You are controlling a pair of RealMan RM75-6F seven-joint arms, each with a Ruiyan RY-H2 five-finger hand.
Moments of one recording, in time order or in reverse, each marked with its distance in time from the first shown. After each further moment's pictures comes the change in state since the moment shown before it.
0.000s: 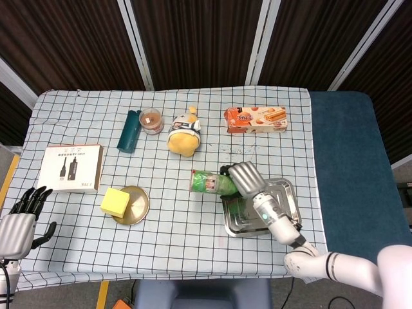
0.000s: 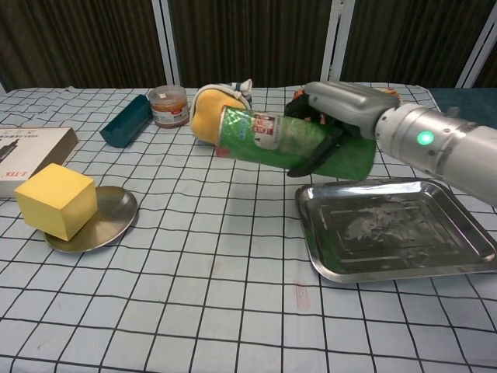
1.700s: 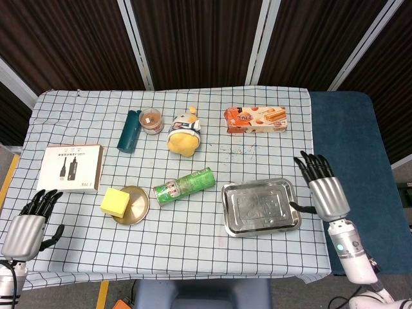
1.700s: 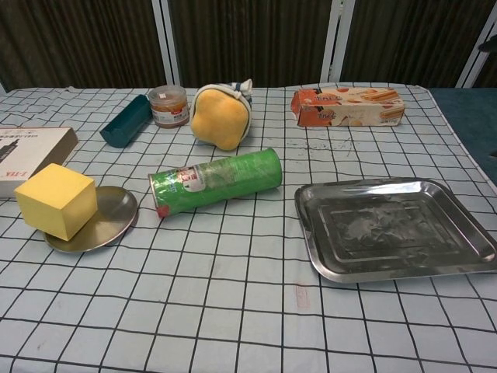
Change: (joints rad) left arm -0.011 -0.016 0.022 -0.009 0.047 -0.013 0.043; right arm -0.414 0.389 -0.216 -0.236 -0.165 0.482 0.148
